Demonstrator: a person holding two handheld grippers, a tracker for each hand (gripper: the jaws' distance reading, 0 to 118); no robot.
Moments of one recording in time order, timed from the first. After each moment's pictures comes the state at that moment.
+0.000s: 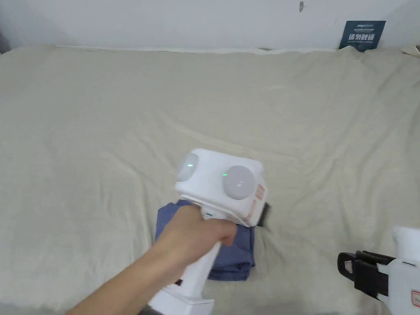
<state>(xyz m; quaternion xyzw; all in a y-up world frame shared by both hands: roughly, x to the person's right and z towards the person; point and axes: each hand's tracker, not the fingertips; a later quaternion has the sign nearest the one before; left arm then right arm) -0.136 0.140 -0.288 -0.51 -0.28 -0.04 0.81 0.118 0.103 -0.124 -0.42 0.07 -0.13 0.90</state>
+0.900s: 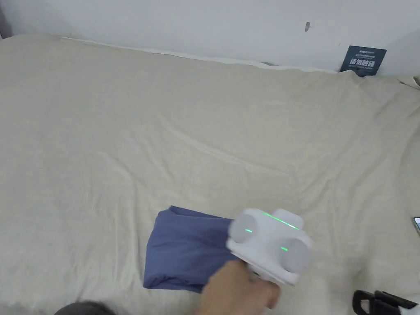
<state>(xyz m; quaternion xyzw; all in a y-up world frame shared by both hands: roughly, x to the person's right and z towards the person) -0.078 0.083 -0.268 -0.51 -0.31 -0.06 0.80 0.133 0.115 -0.113 -0.44 0.04 -0.15 0.89</state>
